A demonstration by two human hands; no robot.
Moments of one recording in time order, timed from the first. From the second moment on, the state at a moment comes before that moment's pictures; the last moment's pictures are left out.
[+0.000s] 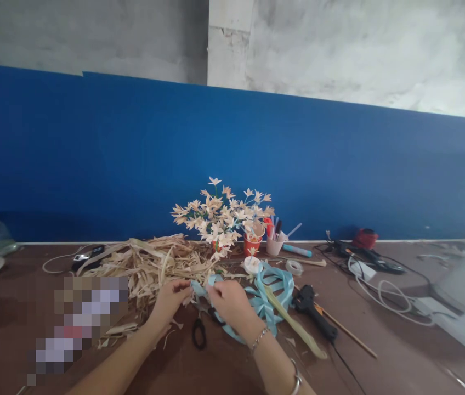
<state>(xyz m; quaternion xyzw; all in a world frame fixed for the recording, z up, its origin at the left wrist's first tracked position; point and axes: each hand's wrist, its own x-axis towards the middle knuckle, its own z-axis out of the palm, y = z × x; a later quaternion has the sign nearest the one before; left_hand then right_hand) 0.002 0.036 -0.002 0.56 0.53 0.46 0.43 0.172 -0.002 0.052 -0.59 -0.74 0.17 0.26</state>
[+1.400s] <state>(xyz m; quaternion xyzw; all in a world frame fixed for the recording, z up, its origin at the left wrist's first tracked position) -0.003 0.038 0.011 0.23 0.33 0.56 0.72 0.223 0.026 0.032 -0.50 -0.65 0.54 0.19</state>
